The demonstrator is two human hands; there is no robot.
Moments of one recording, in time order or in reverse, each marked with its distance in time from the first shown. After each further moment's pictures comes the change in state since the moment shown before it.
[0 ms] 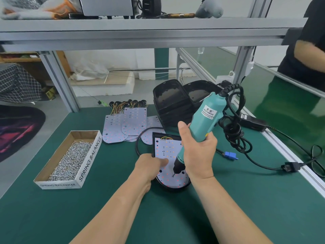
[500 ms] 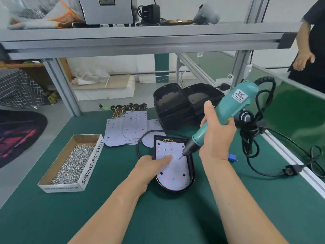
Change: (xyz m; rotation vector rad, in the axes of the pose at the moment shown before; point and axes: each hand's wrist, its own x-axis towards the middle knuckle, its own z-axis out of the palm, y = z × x) left_hand -0.005 0.009 -0.008 0.125 -0.059 0.011; right_hand 0.043 -0.034 -0.003 0.167 0.206 0.066
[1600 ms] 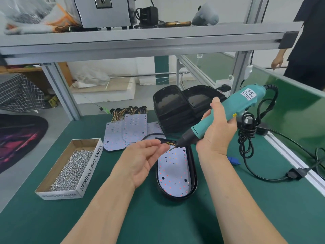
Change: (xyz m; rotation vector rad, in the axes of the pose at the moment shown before) left_hand -0.021 0.040 -0.025 -0.784 -0.161 0.155; right_hand 0.015 0.002 0.016 0.169 0.073 0.081
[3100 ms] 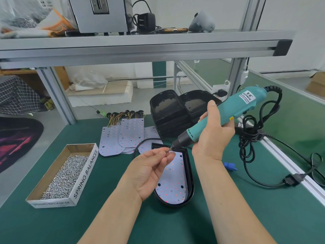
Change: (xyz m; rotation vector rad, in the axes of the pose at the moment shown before) left_hand -0.005 -0.018 0.015 -0.157 -0.019 -0.136; right_hand -0.002 -0.003 0.007 -0.041 0.028 -0.103
